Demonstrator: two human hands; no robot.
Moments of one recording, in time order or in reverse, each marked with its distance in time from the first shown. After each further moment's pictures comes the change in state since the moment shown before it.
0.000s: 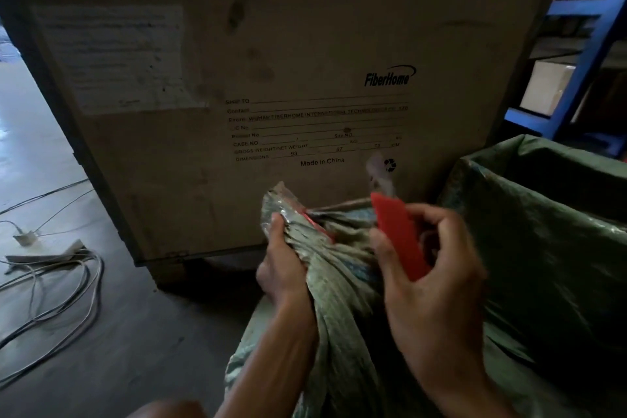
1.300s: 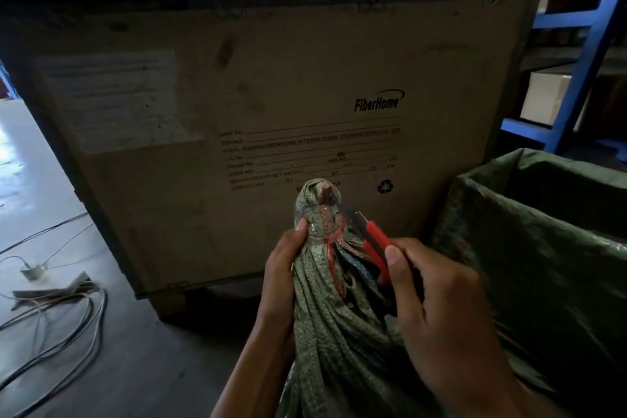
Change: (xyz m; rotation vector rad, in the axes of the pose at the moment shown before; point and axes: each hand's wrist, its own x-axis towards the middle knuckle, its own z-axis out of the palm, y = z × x) left_hand 0.017 0.007 0.005 0.116 -0.674 0.048; right_hand 0.025 0.018 -0.017 -0.106 -0.198 -0.117
